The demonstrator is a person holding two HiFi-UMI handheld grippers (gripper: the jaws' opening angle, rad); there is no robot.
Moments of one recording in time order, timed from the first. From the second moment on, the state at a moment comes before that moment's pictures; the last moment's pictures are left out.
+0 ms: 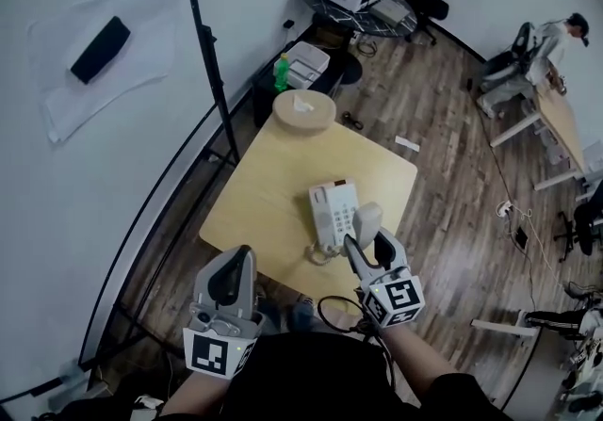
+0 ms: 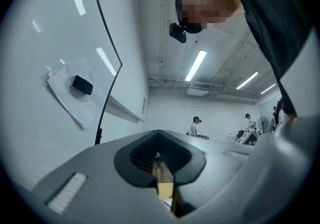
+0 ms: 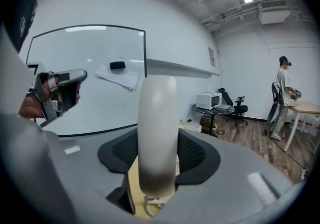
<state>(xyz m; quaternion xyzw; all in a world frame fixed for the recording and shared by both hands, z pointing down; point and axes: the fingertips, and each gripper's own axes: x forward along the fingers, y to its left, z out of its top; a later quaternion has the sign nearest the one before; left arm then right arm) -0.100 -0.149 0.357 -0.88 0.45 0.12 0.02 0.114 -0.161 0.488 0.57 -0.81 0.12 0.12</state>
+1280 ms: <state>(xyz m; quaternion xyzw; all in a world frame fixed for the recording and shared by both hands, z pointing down) -0.117 -0.141 0.436 -0.88 0.48 0.06 -0.04 0.113 -0.259 0.738 0.56 -0.73 0.29 0.27</state>
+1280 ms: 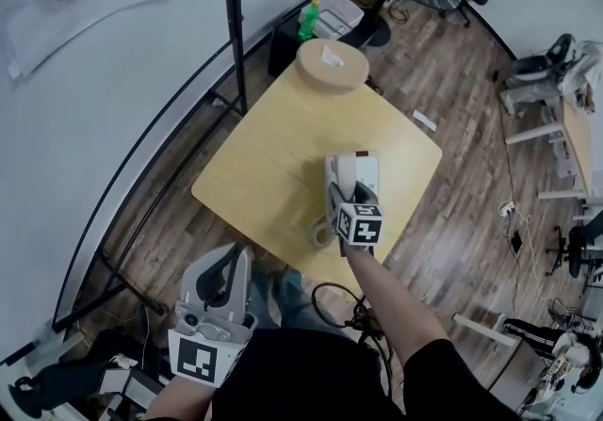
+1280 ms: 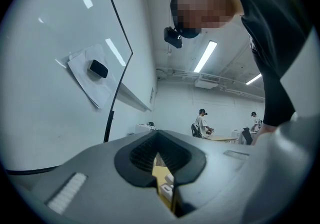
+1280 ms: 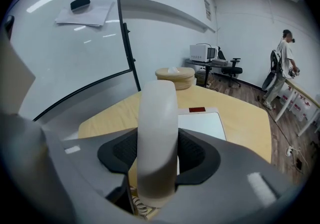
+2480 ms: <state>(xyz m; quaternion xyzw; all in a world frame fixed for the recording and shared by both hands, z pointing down) -0.131 -0.145 0.449 -0.87 0.48 0.06 -0.05 0.112 -0.265 0.785 0.57 -0.65 0.33 0.37</state>
